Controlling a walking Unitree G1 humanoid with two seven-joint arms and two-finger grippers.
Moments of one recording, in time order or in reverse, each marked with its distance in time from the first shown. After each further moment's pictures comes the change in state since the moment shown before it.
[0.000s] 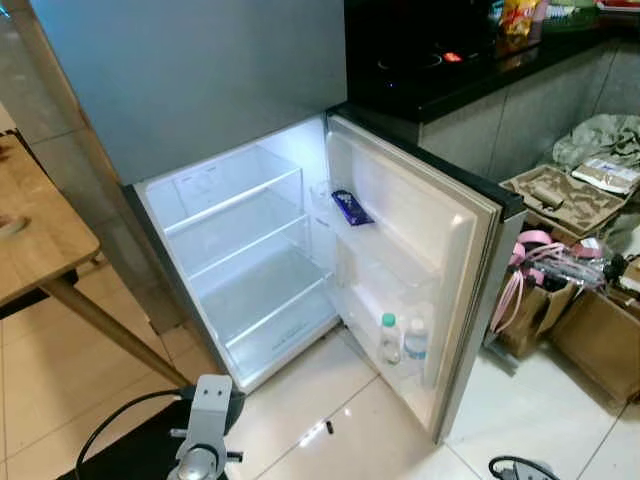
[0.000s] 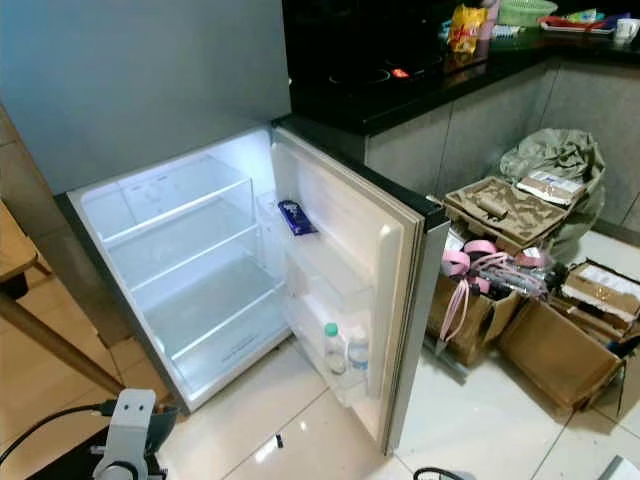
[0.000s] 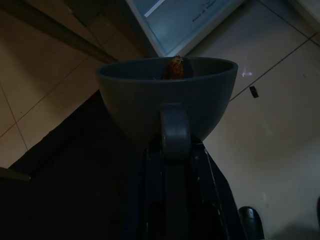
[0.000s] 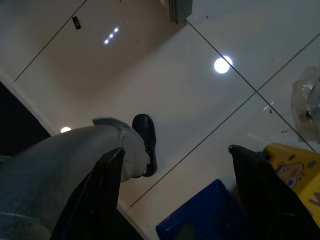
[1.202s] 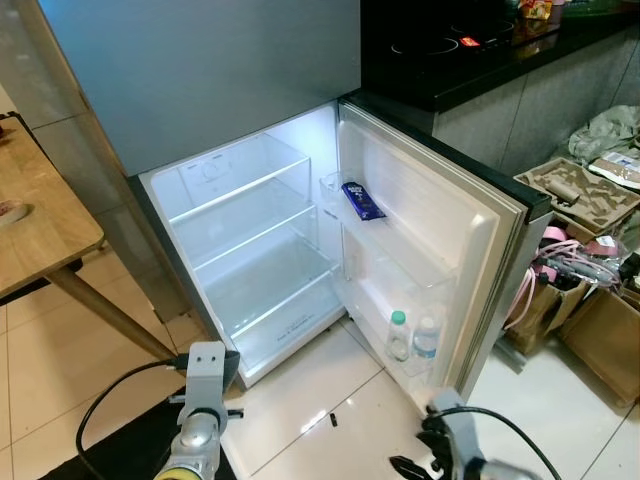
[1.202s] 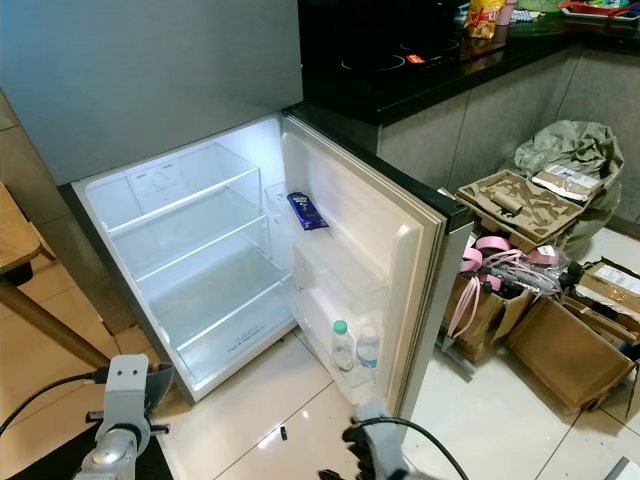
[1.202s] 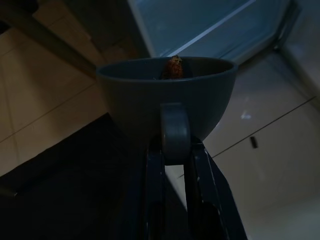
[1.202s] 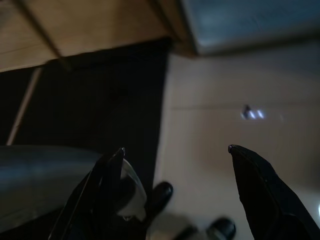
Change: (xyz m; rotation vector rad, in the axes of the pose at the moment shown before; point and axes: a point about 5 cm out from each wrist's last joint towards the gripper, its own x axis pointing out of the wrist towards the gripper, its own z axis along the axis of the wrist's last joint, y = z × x) left arm 0.012 0.006 0.053 -0.123 -0.170 0.050; right arm -0.003 0.094 0.104 -0.505 -0.285 0.862
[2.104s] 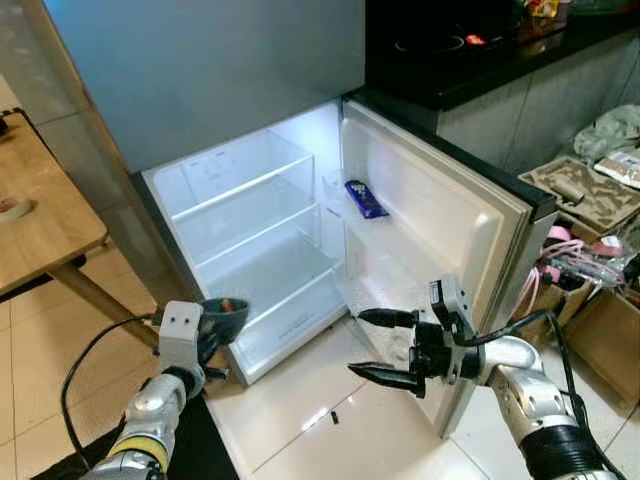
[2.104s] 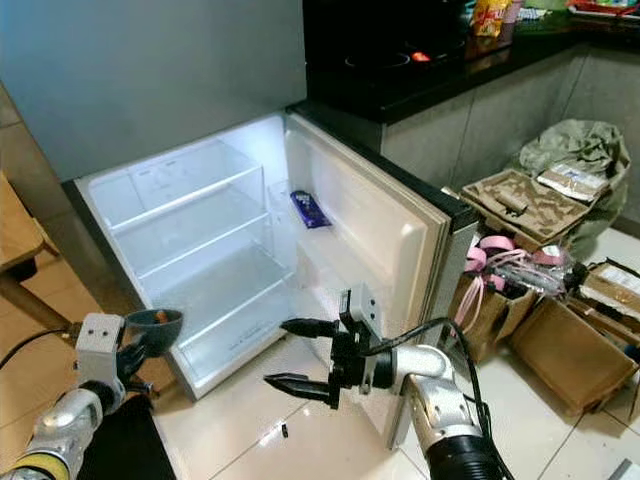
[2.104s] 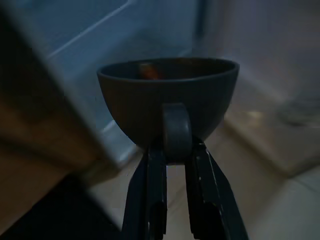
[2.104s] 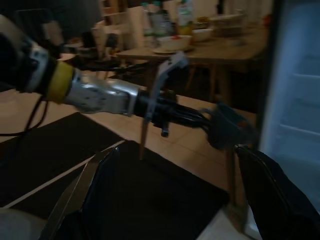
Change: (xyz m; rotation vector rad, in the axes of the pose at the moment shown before) left arm 0.004 0.031 0.058 0.041 -0.239 -0.449; right arm -0.026 0.013 0.160 -0.379 -0.469 0.473
